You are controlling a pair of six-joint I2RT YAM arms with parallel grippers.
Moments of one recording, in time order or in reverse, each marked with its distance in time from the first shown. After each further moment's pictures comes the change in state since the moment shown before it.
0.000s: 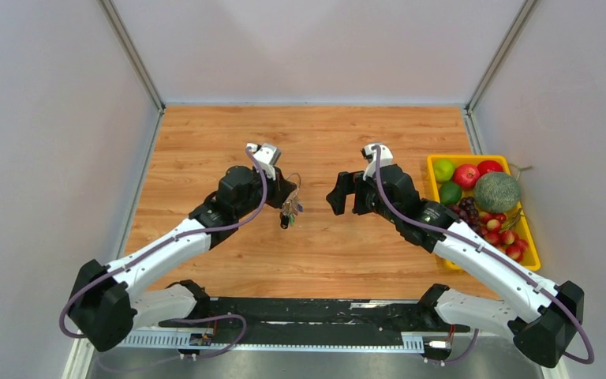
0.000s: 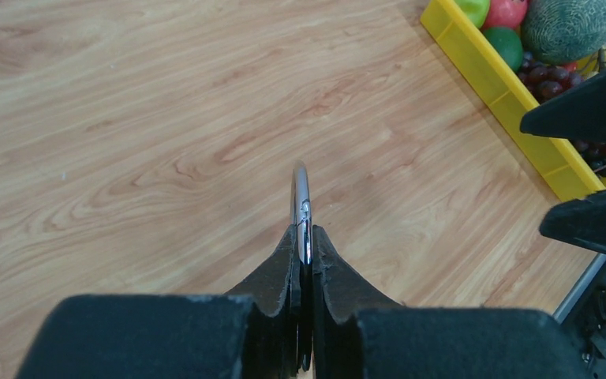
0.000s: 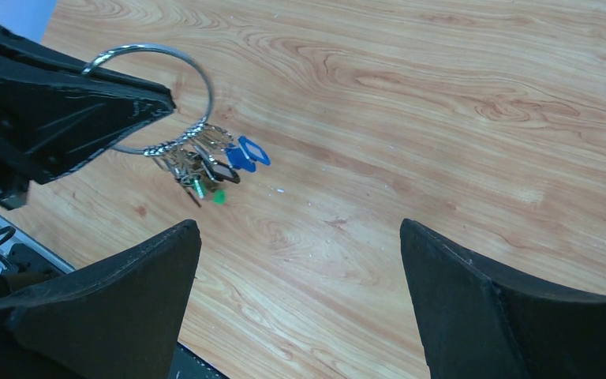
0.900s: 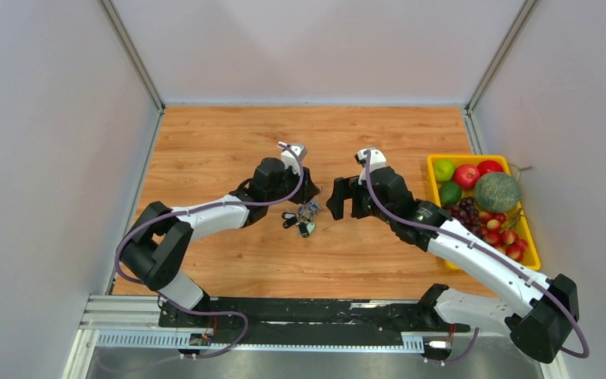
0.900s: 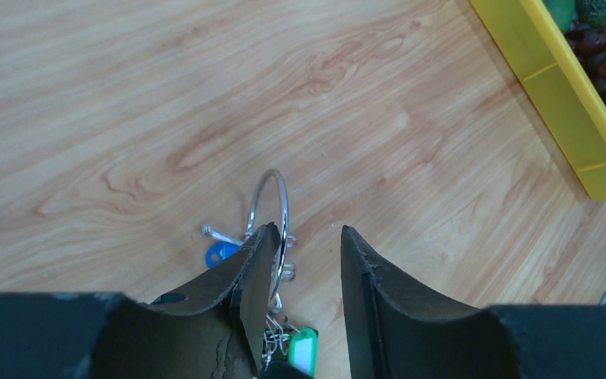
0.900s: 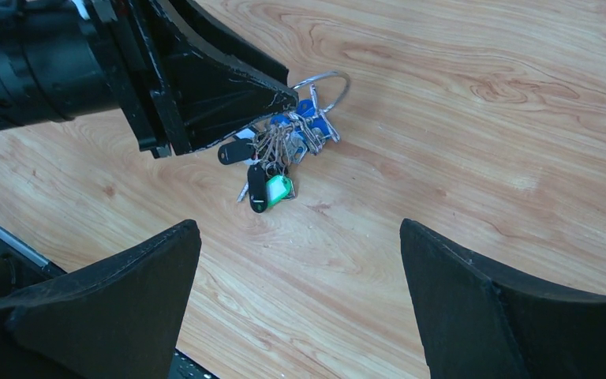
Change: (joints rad) left arm 0.000 0.476 0.095 0.224 0.101 -0.066; right arm -0.001 0.033 -0.032 0.000 -0.010 -0.040
